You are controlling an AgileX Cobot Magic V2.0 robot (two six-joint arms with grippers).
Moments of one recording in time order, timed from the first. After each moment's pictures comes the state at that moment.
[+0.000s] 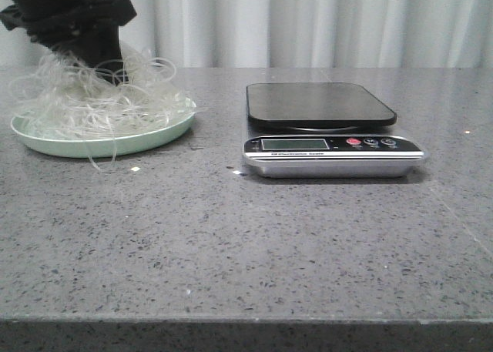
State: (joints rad) left arm -0.32 1.76 -1.53 -0.22 0.98 0.27; right arm -0.03 -0.01 0.03 0.15 0.08 -0.07
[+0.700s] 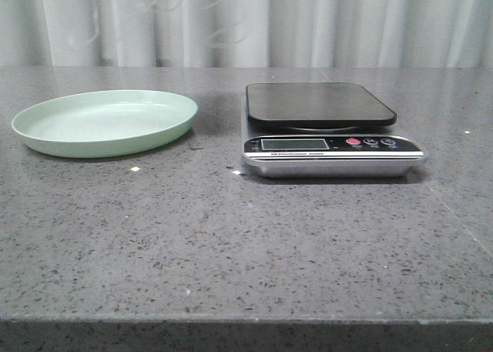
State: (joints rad) left arm -0.45 1.76 -2.05 -0.26 1.17 0.27; right arm -0.03 -0.01 0.03 0.15 0.08 -0.07
